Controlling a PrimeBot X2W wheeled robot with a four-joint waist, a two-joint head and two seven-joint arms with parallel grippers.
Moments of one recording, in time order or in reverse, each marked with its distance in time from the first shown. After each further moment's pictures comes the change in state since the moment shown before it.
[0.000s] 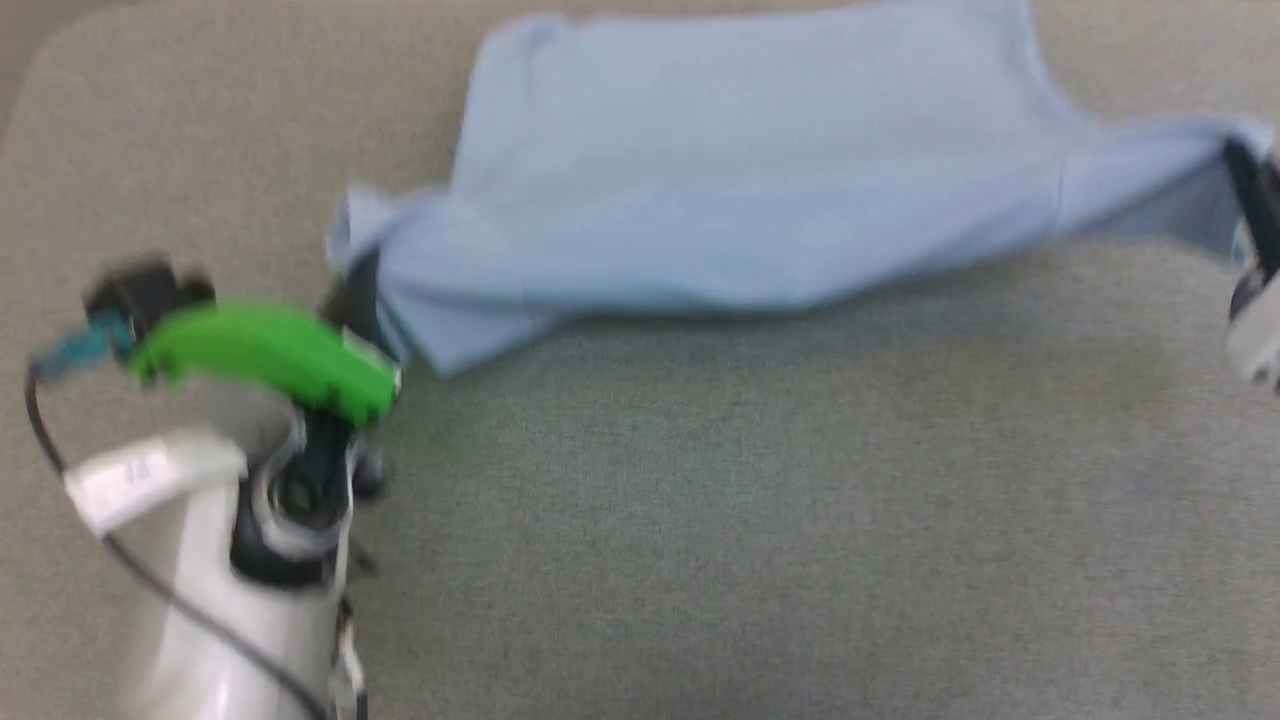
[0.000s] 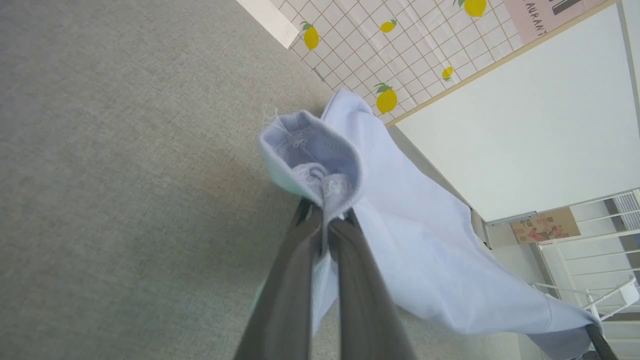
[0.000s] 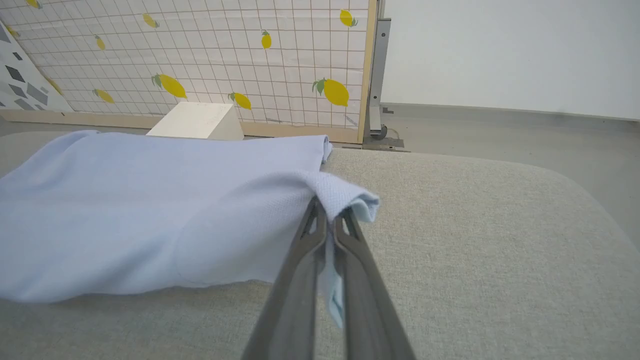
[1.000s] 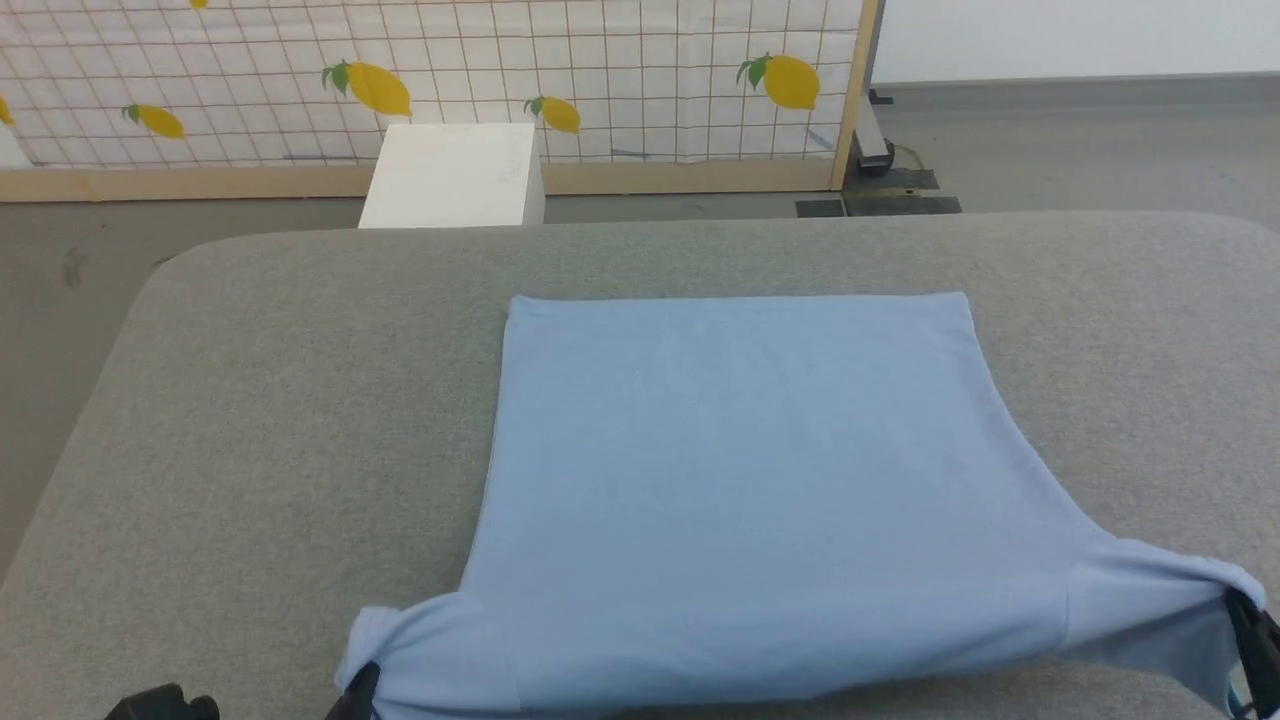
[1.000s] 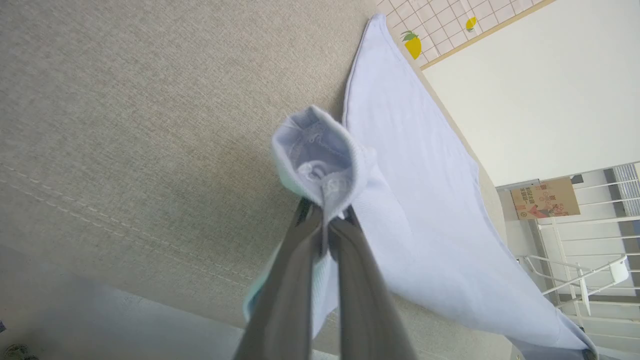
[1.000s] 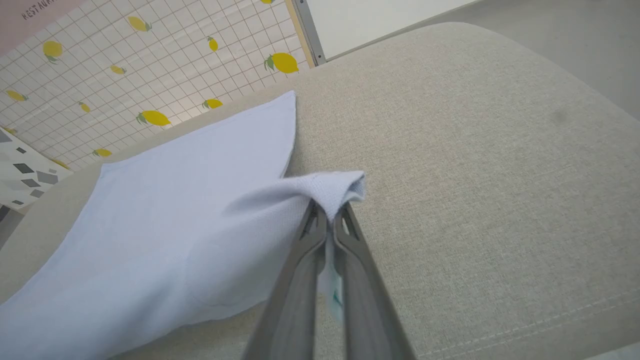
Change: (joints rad) left arm 0.759 0.035 0.025 -0.343 -0.066 0.015 0.017; right arm 0.815 0.456 -0.451 -0.582 -0.089 0.000 0.243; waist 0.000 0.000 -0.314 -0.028
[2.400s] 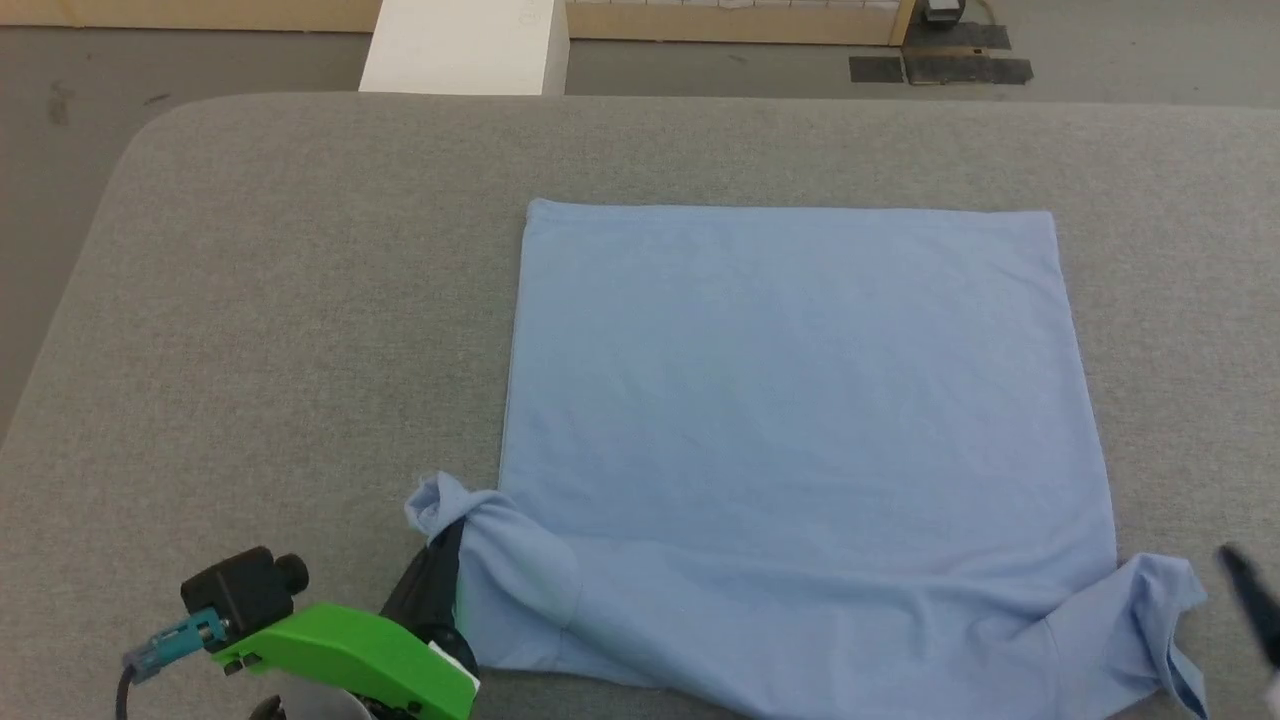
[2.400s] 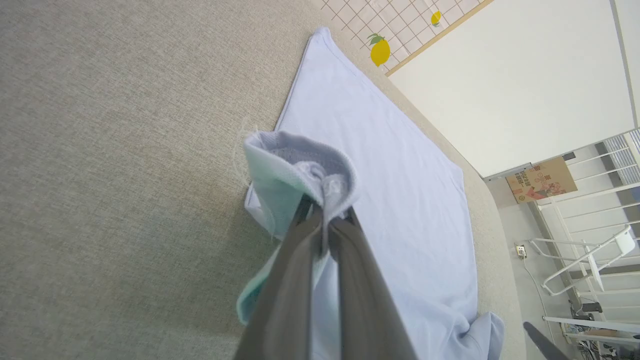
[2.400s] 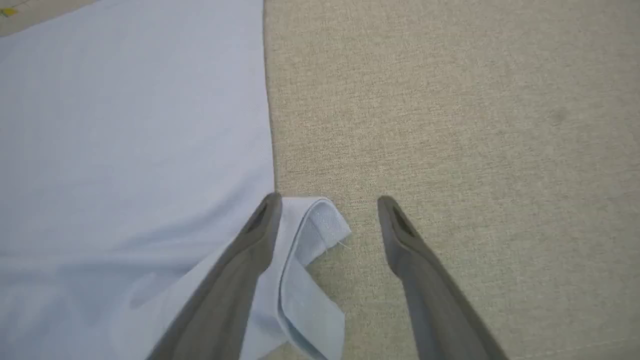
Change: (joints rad) left arm -0.206 -0.033 -0.151 -0.035 0.138 -0.017 -0.068; right arm -0.132 -0.222 0.078 0.199 0.023 0.000 0.113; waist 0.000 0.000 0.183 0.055
